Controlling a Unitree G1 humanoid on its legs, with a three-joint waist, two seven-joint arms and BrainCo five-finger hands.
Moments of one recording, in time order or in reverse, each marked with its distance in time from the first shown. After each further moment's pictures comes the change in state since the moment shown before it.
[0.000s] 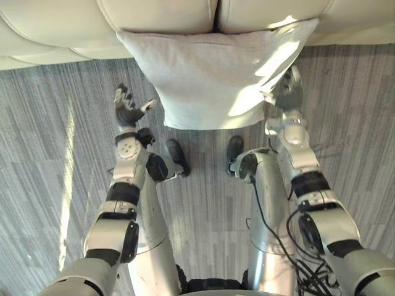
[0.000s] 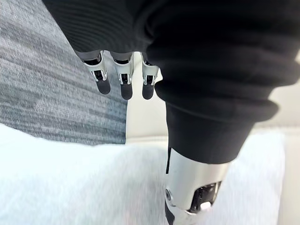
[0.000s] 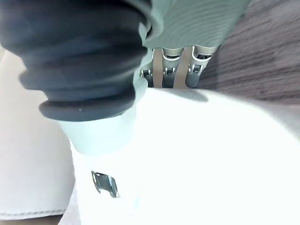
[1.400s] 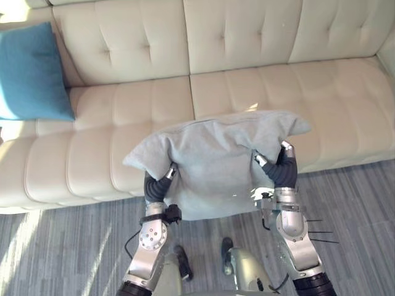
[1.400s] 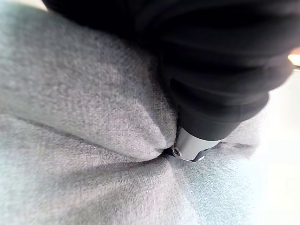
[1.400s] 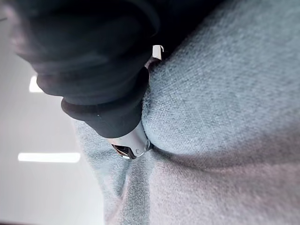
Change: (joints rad) left arm 1.013 -0.121 -0.246 -0.720 0.177 -0.092 0.136; right arm 0.976 0.056 0.130 -0.794 -0.120 -0.142 0.089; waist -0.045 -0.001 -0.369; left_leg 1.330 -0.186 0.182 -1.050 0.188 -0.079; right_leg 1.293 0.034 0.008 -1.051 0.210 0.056
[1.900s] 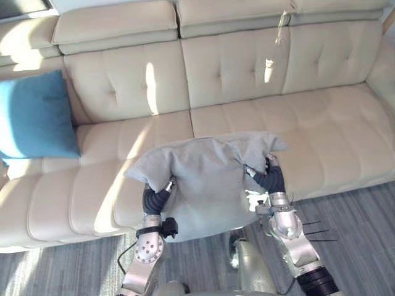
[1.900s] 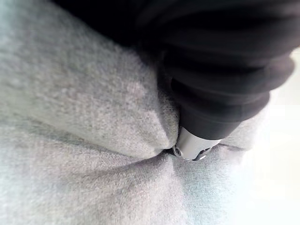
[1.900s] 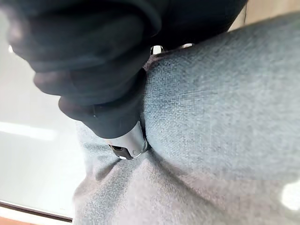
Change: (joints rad) left arm 0.012 0.036 -0.082 0.016 0.025 0.035 -0.030; right arm 0.002 -0.119 -0.028 0.169 -0.066 0.042 0.003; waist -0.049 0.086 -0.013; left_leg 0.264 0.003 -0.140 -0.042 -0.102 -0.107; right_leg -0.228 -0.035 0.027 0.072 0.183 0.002
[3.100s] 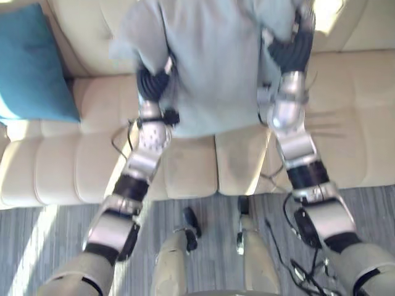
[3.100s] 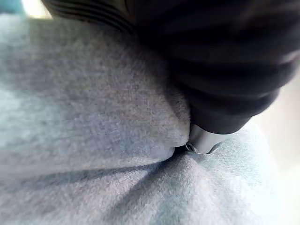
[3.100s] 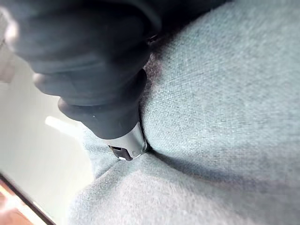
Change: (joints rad) left arm -1.152 0.170 0.198 0.462 0.269 0.053 0.275; right arm -1.136 0.044 -0.078 0.370 -0.219 0.054 -0.299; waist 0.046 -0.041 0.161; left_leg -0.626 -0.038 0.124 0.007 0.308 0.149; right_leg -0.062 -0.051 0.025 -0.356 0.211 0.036
